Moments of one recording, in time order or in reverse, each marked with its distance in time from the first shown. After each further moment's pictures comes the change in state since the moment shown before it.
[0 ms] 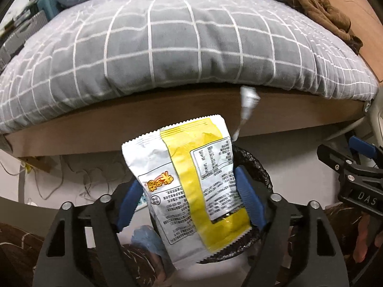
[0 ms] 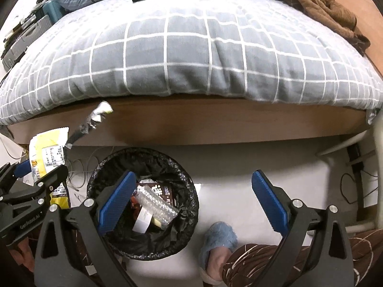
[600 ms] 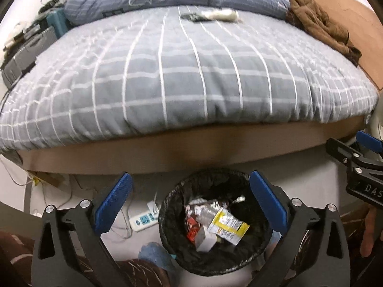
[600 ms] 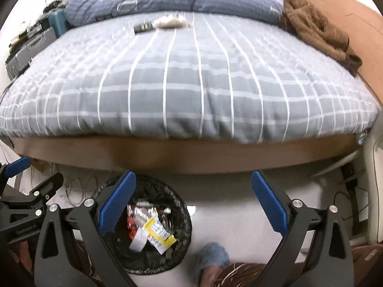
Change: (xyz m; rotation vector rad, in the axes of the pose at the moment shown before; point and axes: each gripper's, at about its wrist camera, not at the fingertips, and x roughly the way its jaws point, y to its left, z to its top) left arm -0.038 0.000 0.027 -0.007 -0.134 0.040; right arm -0.037 -0.005 0.028 -0.019 -0.155 -0.019
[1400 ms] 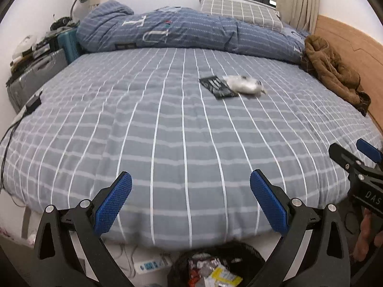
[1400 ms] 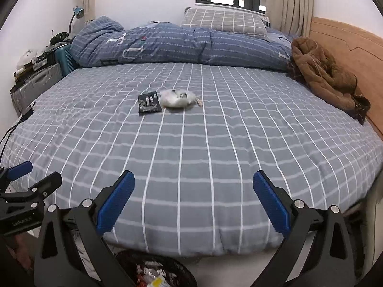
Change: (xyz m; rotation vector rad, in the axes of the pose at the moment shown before) left arm -0.006 0.037 0.143 -0.071 -0.178 0.023; right arm 0.002 0.015 0.148 -0.014 -0.219 0.039
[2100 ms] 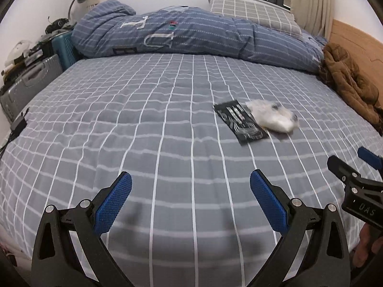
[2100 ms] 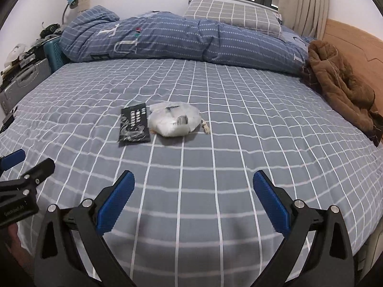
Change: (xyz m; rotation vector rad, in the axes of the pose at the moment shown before) left arm 0.105 0.014 0.094 -0.023 -0.007 0.030; right arm 0.124 0.010 0.082 -0.033 0.044 -0.010
